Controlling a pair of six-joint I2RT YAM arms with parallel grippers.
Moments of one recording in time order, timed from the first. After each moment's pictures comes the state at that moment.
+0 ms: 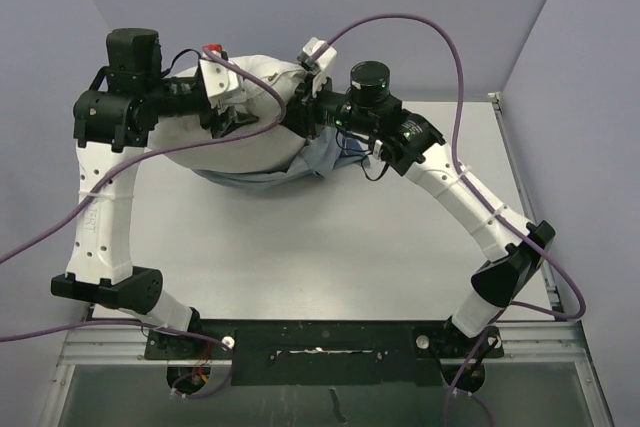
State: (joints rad) left arm -0.19 1.55 2.18 -1.14 0.89 0.87; right arm 0.74 1.65 1.85 -0.32 -0.41 0.04
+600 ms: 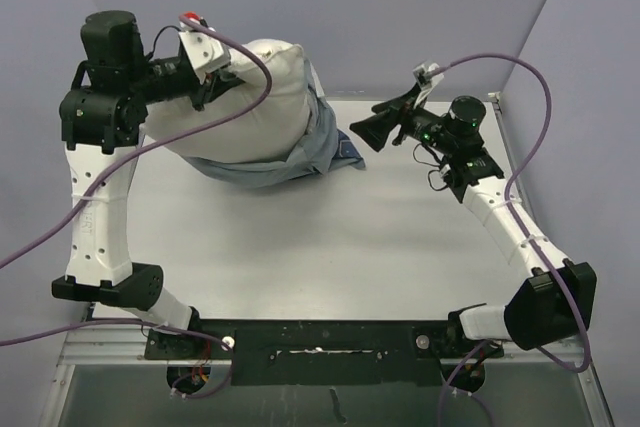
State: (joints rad) left arm -0.16 1.56 2.24 -1.03 0.84 0.70; right arm 0.28 1.36 1.24 0.20 -0.70 0.35
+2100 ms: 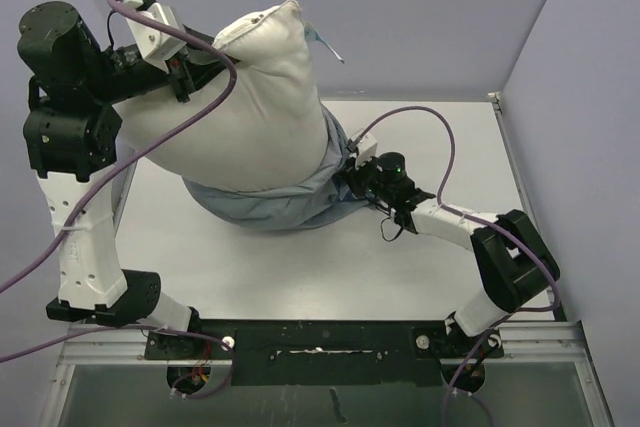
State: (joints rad) left arm -0.14 1.53 2.42 -0.82 0.97 0.35; right arm 0.54 1.58 0.85 0.41 -0.15 -0.10
